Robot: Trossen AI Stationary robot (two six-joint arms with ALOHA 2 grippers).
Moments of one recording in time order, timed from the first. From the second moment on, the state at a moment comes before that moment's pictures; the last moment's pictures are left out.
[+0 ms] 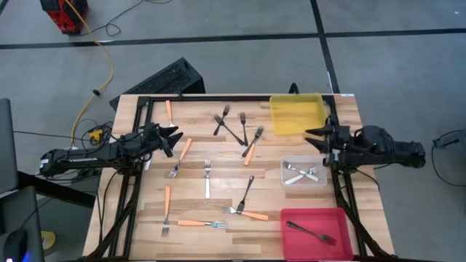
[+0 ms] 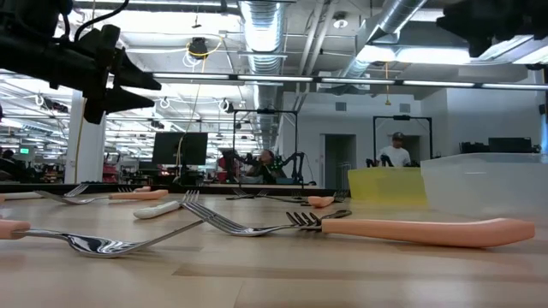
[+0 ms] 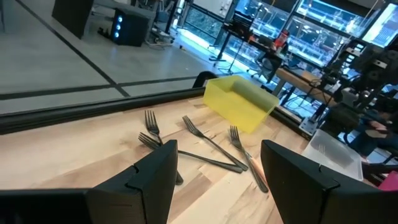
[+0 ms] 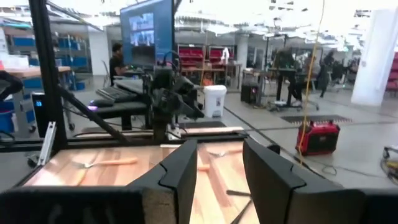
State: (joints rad) left arm 0.16 0.28 0.14 -0.01 -0.44 -0.48; right arm 0.02 0.09 0.37 -0.15 0.21 -0.05
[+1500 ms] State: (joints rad) left arm 0.16 0.28 0.14 -0.18 -0.72 -0.59; right arm 0.02 0.01 0.37 -0.31 0.27 -0.05
